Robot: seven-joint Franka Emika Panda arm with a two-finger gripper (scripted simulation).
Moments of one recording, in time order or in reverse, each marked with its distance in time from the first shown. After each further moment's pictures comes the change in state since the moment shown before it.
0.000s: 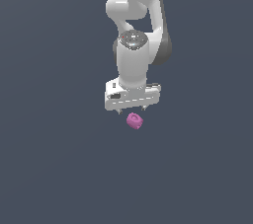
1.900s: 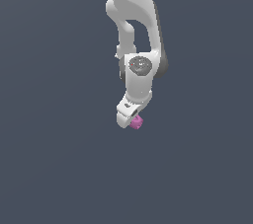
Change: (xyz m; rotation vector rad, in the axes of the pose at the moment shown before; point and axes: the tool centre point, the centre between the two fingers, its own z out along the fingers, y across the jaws) arm -0.023 -0.022 0.079 0.015 -0.063 -0.699
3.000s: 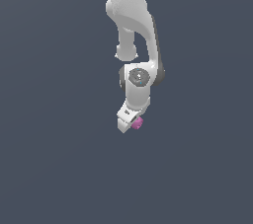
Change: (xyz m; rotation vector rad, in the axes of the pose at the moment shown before) arm -0.001 0.000 0.044 0.000 -0.001 -0.003
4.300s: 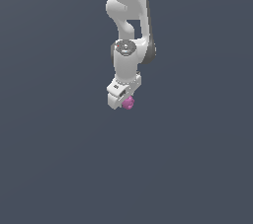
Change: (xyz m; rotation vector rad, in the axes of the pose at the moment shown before) arm -0.087 -0.038 -0.053 0.000 -0.001 0.000
